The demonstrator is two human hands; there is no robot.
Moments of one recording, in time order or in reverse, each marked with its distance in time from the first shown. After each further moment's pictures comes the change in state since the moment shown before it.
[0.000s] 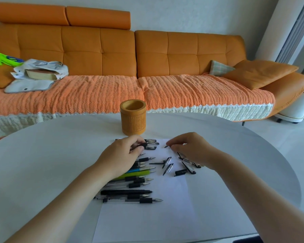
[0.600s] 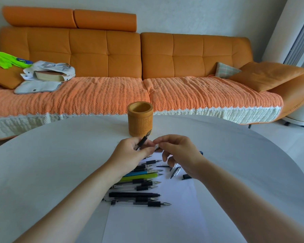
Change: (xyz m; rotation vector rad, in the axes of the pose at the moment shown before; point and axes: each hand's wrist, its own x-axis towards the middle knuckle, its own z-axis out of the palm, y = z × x) left_hand 0.000 0.011 -0.002 -0.557 0.046 -0.180; right_hand 0.003 -0.027 0.048 0.568 -0.043 -0.090
